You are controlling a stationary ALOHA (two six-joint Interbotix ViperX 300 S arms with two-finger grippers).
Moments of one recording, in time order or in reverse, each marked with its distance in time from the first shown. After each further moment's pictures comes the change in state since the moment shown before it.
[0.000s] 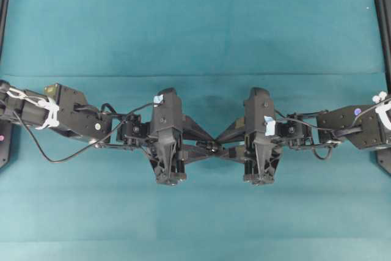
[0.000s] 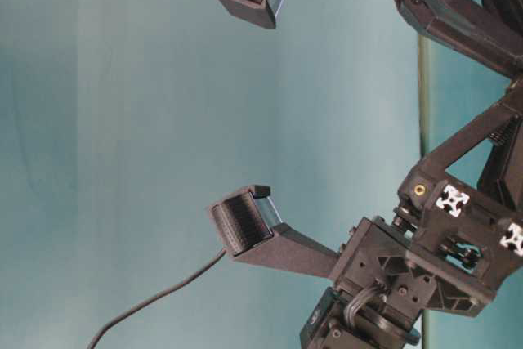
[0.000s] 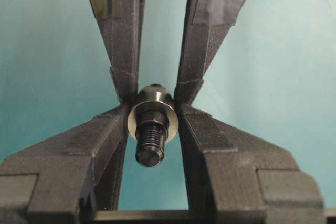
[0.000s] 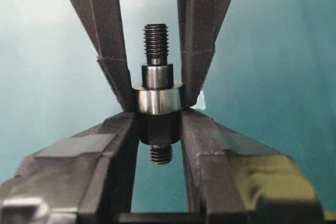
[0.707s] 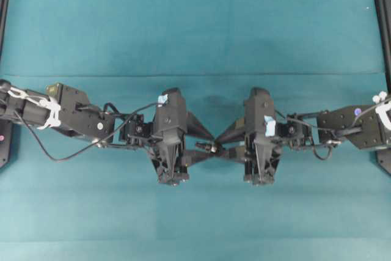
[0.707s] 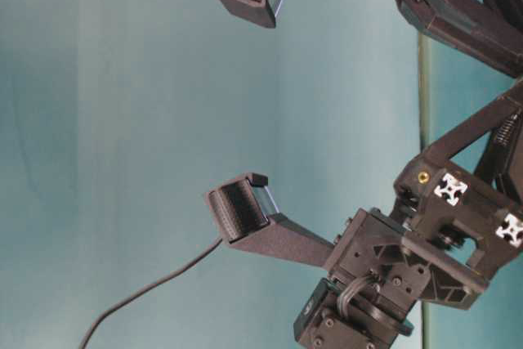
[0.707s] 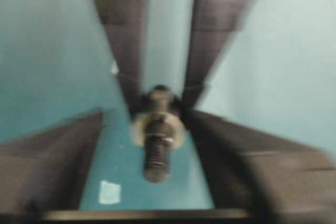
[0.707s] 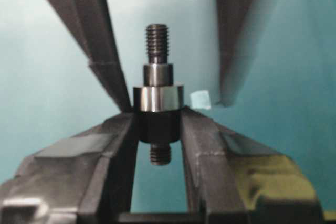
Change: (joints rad) left arm 0.002 -0.003 -0.021 0.000 0.020 0.002; right arm 0.005 0.000 0.000 0.000 0.002 0.000
